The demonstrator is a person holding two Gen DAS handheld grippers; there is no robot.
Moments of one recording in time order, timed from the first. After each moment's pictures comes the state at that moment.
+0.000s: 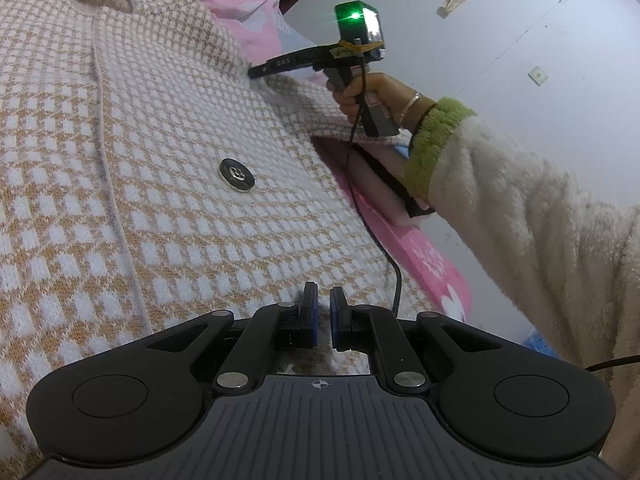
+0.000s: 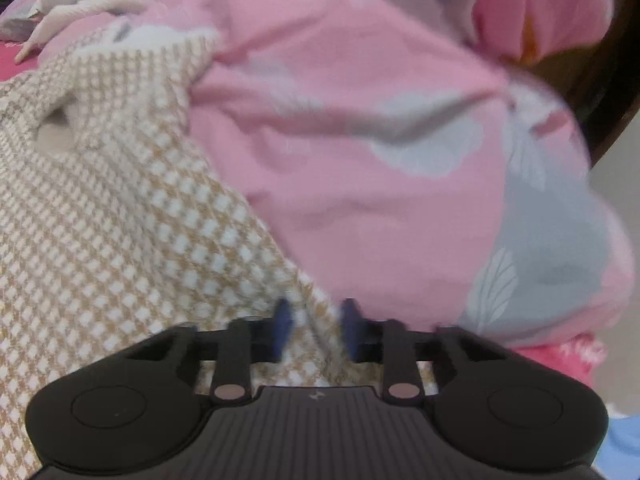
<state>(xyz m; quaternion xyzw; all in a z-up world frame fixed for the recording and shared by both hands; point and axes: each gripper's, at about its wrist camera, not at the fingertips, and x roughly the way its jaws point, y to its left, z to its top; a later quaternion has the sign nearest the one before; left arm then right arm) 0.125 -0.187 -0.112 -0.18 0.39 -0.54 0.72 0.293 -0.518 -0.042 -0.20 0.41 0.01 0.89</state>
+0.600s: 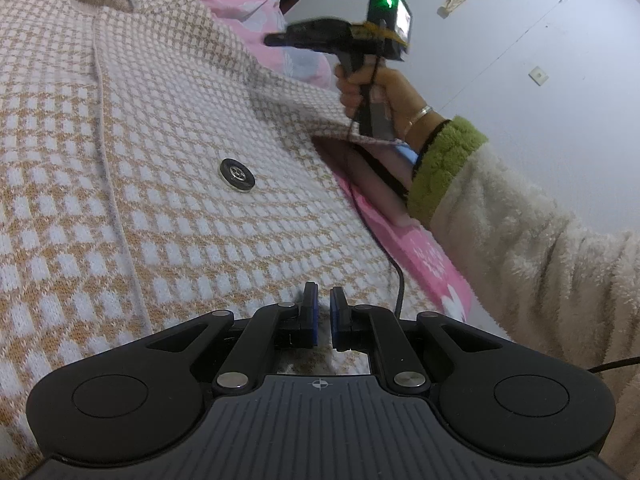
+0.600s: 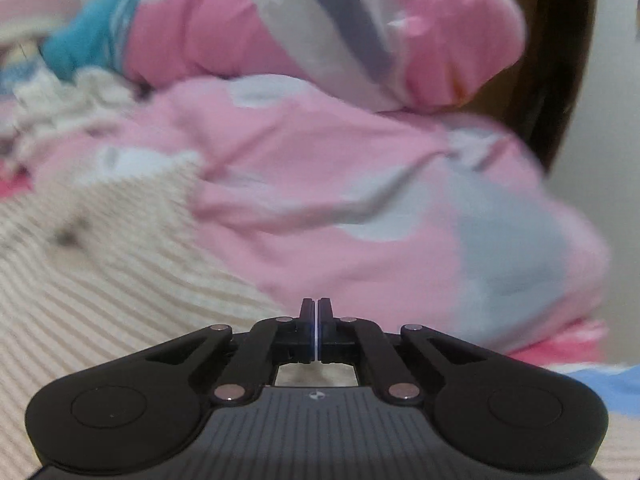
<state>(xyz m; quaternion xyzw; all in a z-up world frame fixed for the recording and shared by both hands) 0.127 -0.189 -0.113 -0.18 0.40 -0.54 0.72 0.288 -0.507 -0.014 -0.05 0.32 0.00 0.95</state>
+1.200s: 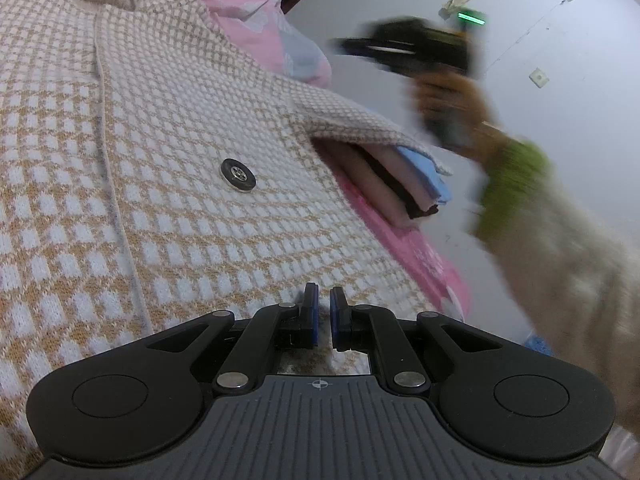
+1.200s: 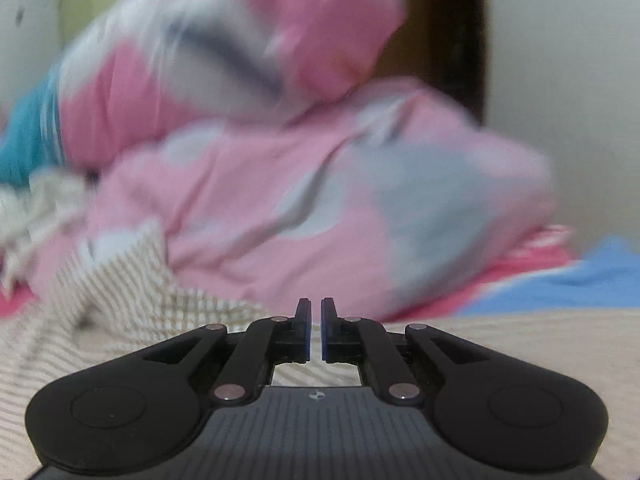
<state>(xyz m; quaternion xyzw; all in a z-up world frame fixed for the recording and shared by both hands) 0.126 -0.187 -0.112 -0.18 0.40 -0.54 0.72 0.169 -0.562 0.068 0.10 0.27 -0.13 0.95</state>
